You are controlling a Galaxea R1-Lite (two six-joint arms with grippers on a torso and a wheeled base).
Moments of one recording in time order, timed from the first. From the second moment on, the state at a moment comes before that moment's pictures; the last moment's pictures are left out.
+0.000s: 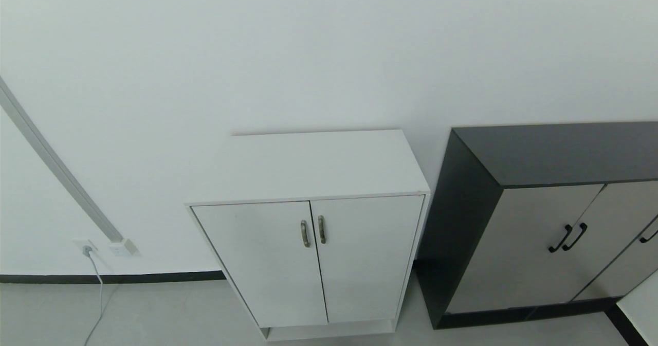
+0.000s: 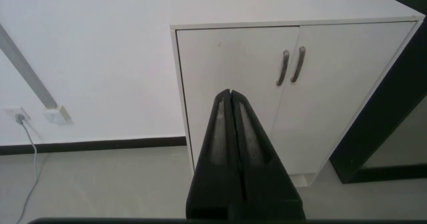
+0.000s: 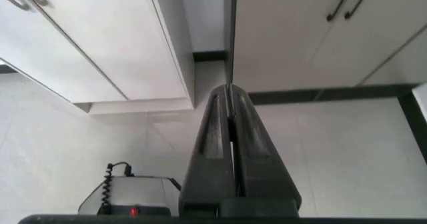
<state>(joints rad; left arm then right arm) 0.00 0.00 0.00 0.01 0.04 0.01 -0.03 0.39 0.00 -0.03 0.06 0.00</state>
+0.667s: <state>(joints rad) 0.00 0.00 0.00 0.01 0.04 0.01 -0.04 0.10 0.00 0.00 0.00 0.00</state>
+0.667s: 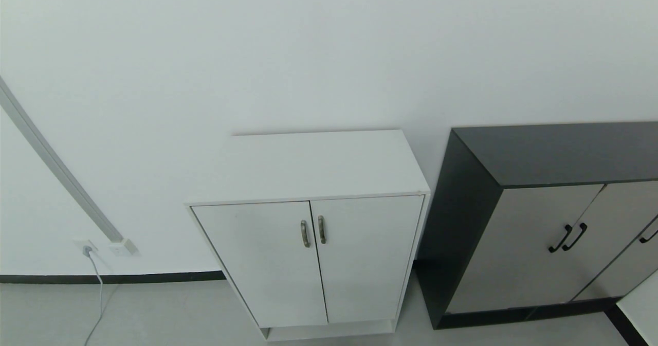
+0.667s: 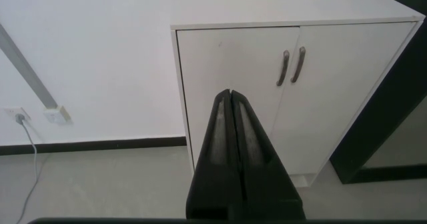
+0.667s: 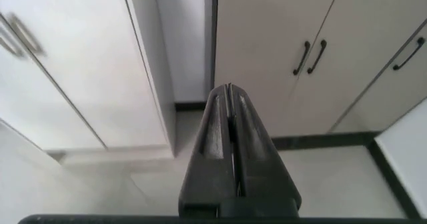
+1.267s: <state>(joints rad) 0.00 0.00 0.00 0.01 0.04 0.01 0.00 0.01 0.00 0.00 -0.02 0.01</state>
